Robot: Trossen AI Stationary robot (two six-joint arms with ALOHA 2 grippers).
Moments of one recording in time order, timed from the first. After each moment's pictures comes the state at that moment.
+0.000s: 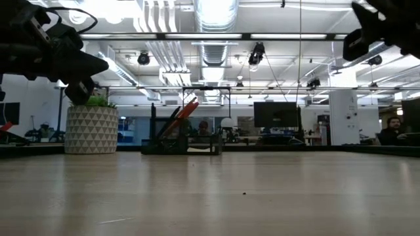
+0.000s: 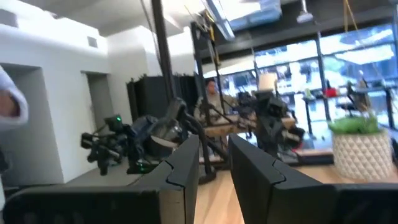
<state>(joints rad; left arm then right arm) 0.04 0.25 0.00 0.15 0.04 -0.46 -0.29 0.01 0.01 0.37 -0.55 0.39</state>
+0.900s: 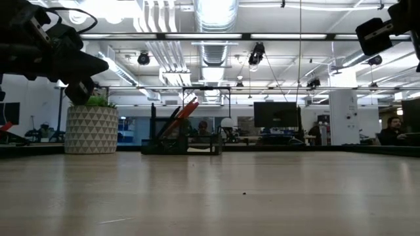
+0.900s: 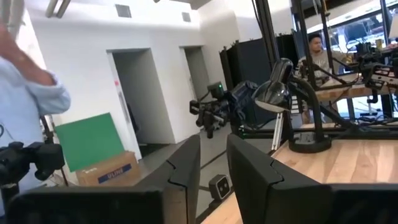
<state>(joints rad) 0.04 0.25 0.00 0.15 0.04 -0.46 -0.17 0.02 0.01 0.39 -0.87 0.58</state>
